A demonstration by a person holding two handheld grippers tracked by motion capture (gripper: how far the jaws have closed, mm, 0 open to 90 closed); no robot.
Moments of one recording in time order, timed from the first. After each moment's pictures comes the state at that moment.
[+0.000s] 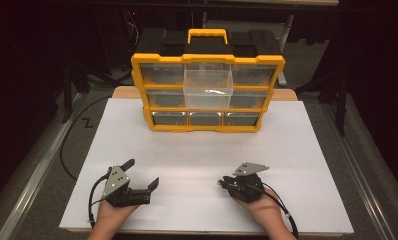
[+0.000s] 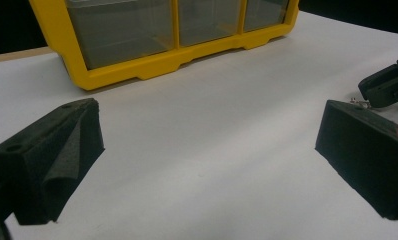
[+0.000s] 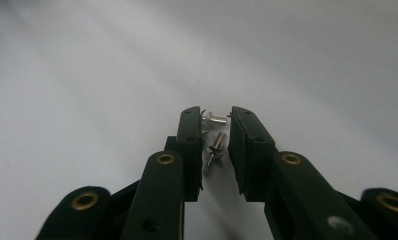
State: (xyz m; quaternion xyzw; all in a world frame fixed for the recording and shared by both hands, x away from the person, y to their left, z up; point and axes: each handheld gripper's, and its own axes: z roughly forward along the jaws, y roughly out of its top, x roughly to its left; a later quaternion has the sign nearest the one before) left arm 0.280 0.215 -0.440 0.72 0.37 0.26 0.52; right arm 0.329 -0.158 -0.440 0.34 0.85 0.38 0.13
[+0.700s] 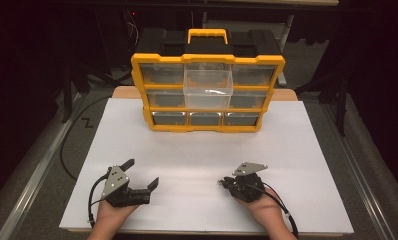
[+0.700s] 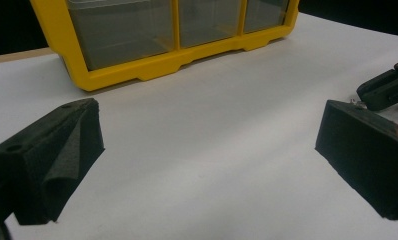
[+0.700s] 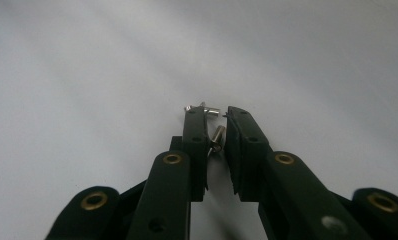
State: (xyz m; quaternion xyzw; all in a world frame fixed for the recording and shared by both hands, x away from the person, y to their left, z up) left arm 0.280 0.216 -0.440 0.72 0.37 0.26 0.52; right arm 0.332 -0.159 -0.442 0.33 0.86 0.37 0.13
